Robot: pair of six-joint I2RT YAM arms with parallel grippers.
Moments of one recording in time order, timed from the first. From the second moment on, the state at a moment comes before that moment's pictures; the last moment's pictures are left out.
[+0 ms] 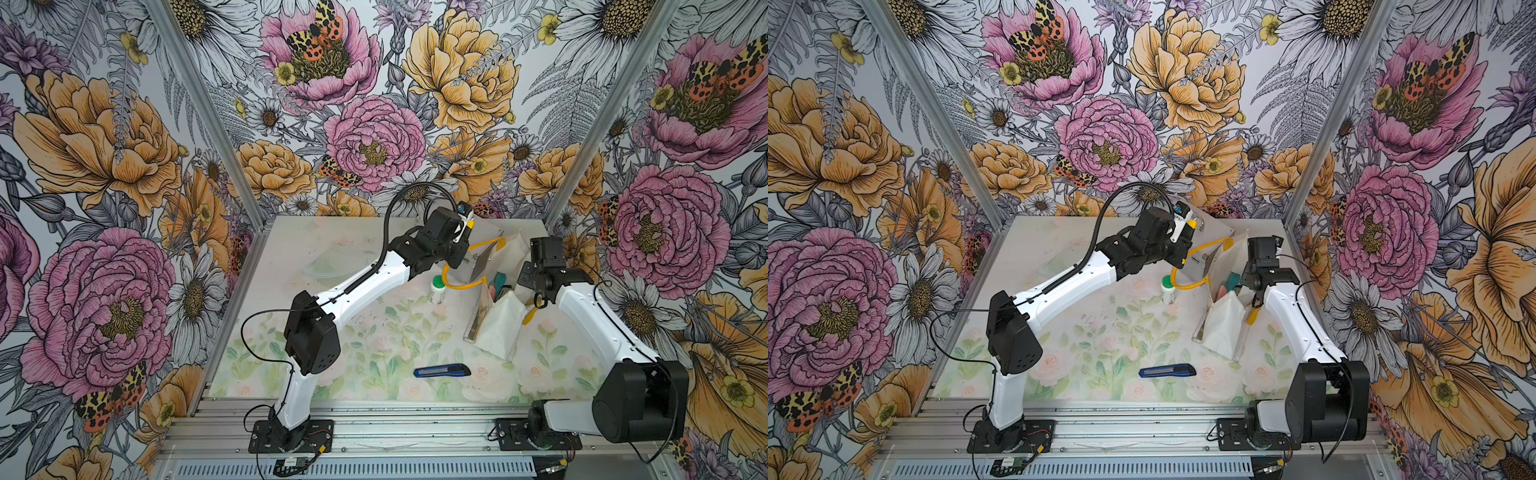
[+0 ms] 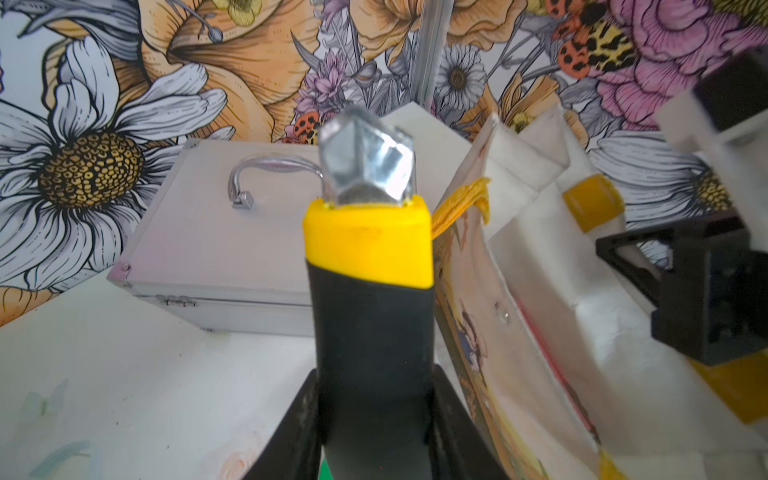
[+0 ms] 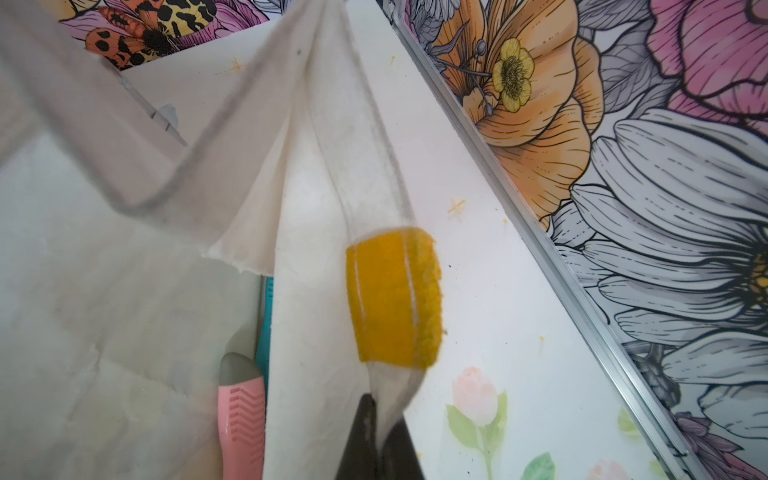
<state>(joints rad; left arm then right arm) -0.85 2.02 1.99 -0.49 -0.09 -0.11 0.01 1.35 1.08 -0.65 0.33 0.37</state>
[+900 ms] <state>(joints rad) -0.91 2.09 2.02 -0.13 0.22 -0.29 0.01 1.35 1.08 -0.65 0.33 0.37</state>
